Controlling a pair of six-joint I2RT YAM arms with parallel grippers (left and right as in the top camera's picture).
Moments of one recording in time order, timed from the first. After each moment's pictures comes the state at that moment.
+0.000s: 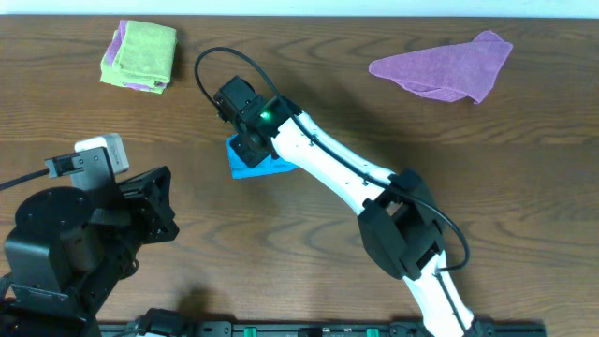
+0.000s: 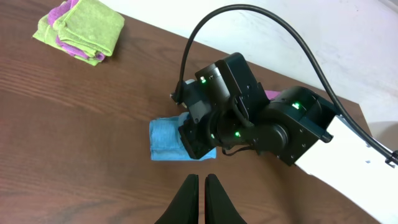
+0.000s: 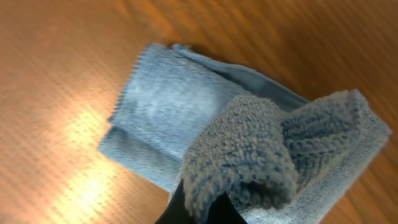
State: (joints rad) left arm -0.22 0.81 1.42 -1.15 0.05 -0.48; right arm 0.80 2.27 1.97 -0.91 0.05 0.07
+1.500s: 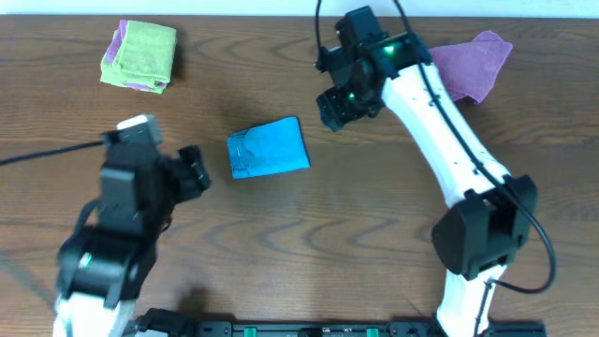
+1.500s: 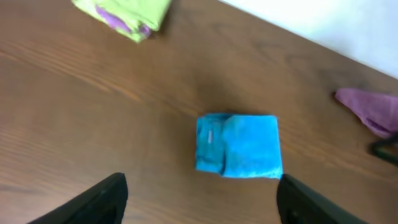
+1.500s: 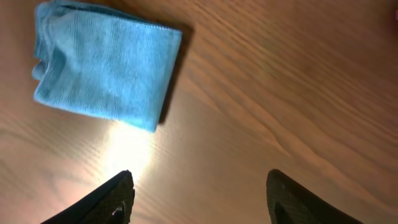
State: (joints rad) left arm -0.22 0.92 1.03 -0.82 -0.11 -0.50; right arm 0.39 2.03 1.97 -1.23 -0.15 -0.11
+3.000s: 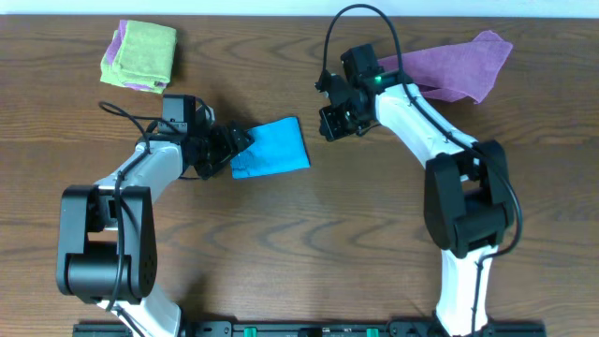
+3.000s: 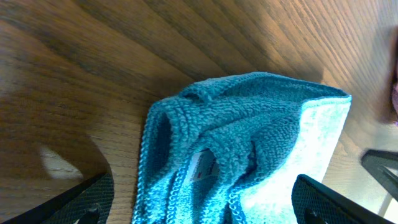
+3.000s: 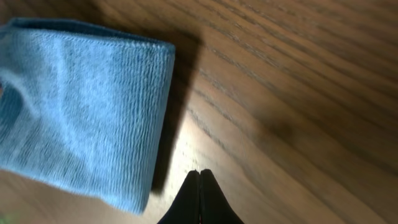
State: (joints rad) left arm -0.05 1.83 0.99 -0.30 0.52 -0.61; right arm 0.35 2.18 1.65 -0.75 -0.41 -0.02
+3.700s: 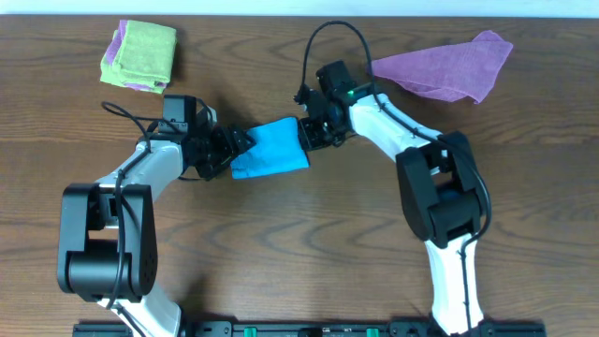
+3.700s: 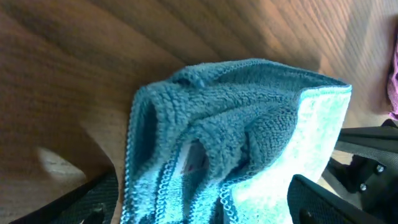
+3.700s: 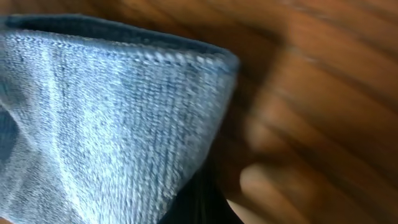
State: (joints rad) left arm -0.05 1.84 0.99 -0.32 0.54 -0.61; right arm 0.43 2.28 1.65 -0.64 -0.50 0.09
